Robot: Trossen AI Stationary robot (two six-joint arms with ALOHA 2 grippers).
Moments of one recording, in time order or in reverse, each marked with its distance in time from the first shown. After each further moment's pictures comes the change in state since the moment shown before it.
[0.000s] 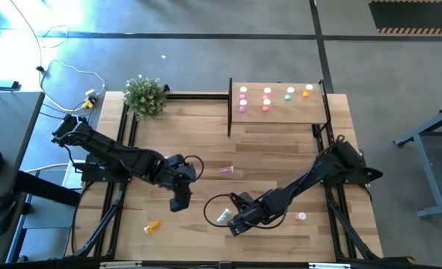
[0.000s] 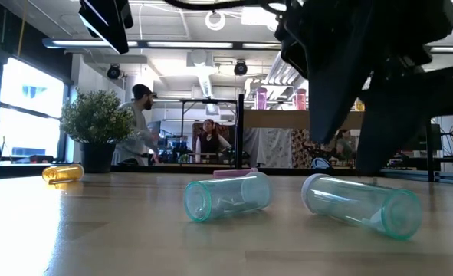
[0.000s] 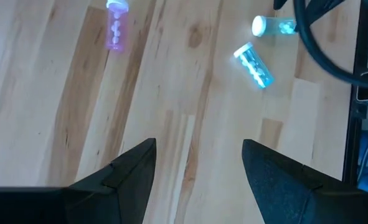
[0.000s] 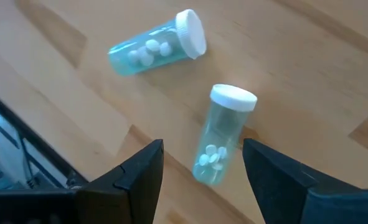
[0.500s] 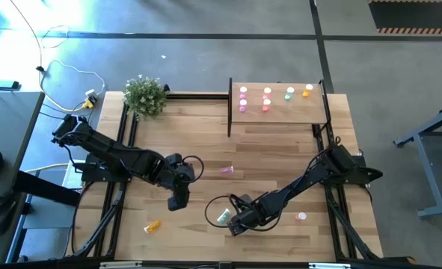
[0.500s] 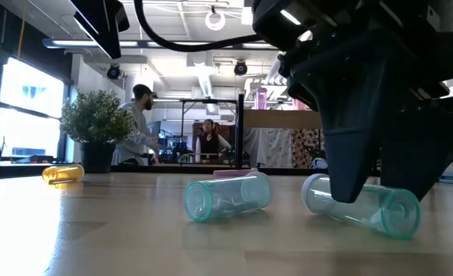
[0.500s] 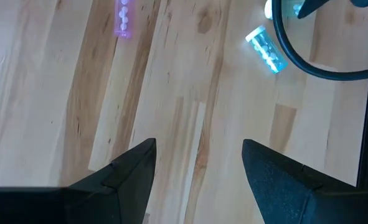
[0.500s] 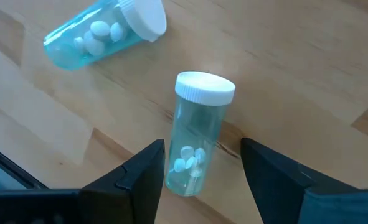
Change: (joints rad) left arm 0.000 0.000 0.000 -0.054 0.000 0.017; right arm -0.001 0.067 0.001 -0.006 -0.066 0.068
